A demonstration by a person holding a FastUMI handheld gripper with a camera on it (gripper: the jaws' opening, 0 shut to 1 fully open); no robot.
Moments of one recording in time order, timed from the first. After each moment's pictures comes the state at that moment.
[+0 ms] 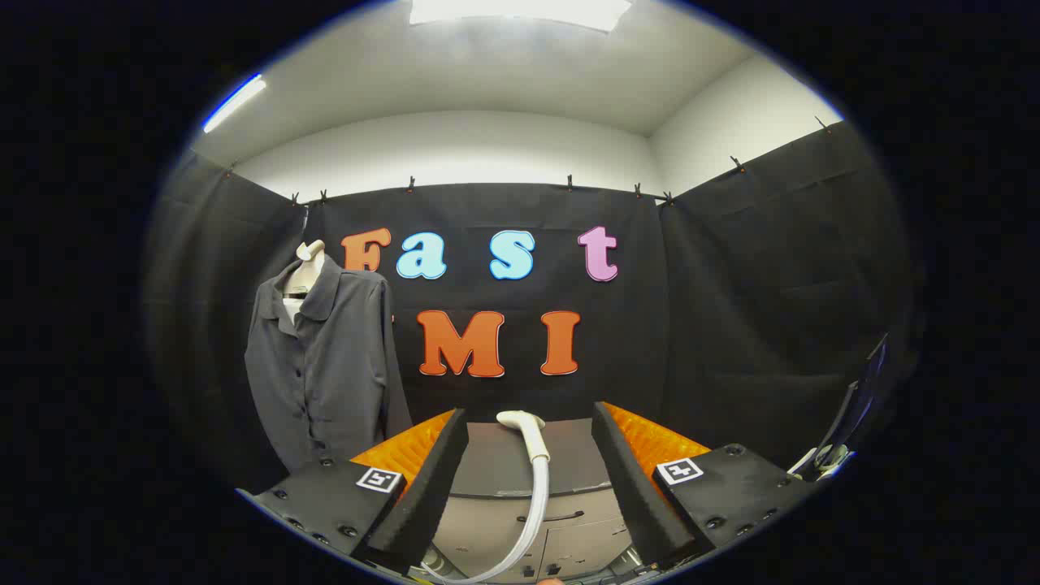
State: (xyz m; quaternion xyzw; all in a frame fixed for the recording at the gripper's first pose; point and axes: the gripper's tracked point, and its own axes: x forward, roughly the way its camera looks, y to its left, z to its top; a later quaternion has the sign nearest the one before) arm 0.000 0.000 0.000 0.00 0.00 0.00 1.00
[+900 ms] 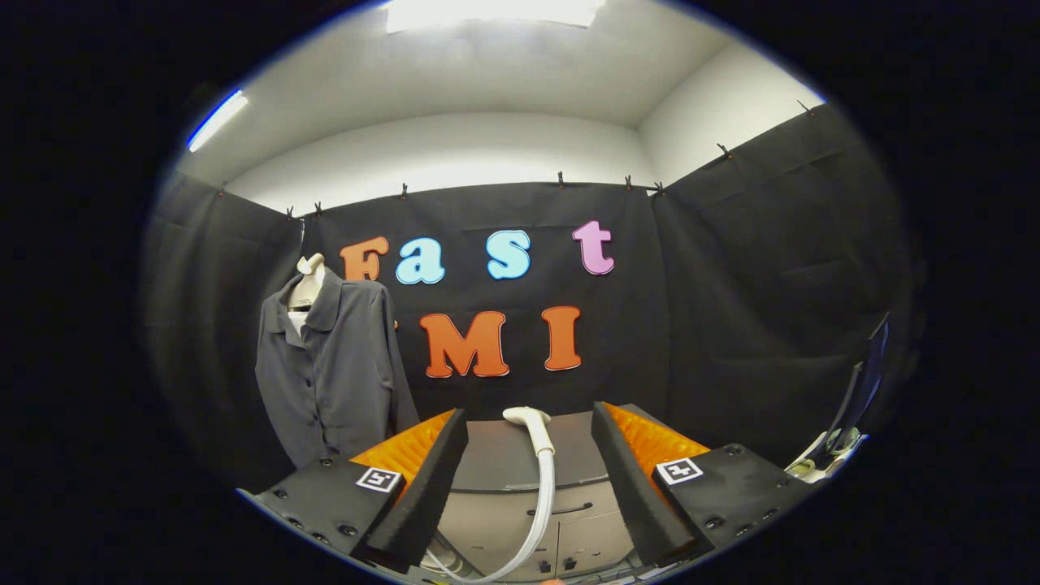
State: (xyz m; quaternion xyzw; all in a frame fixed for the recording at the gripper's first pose) arm -0.020 -0.021 0.012 0.03 -0.01 -0.01 1.00
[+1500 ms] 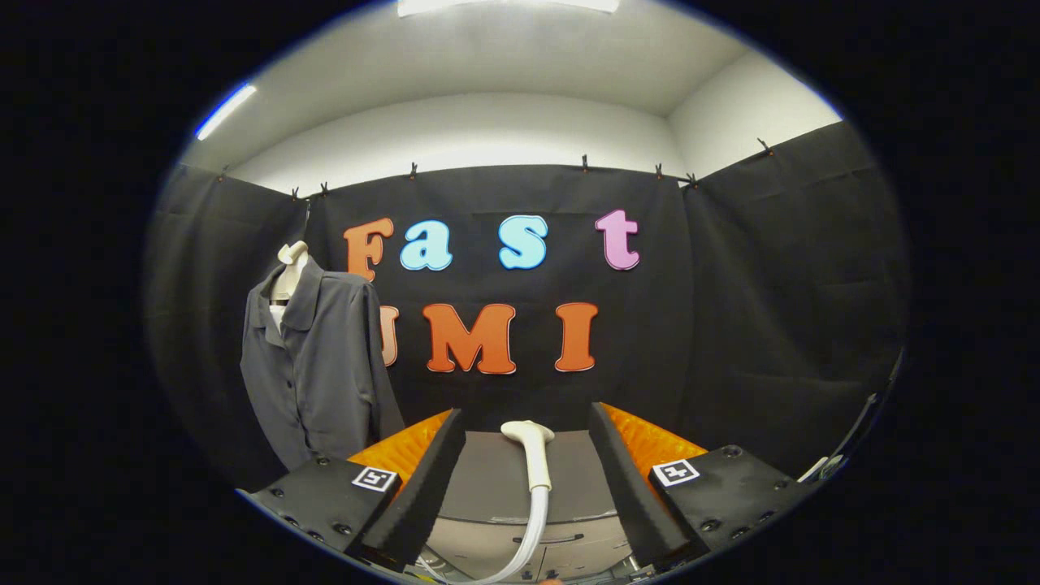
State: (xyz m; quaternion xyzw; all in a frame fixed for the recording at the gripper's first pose) arm 0.109 -0.027 0.023 0.01 0.05 0.04 1.00
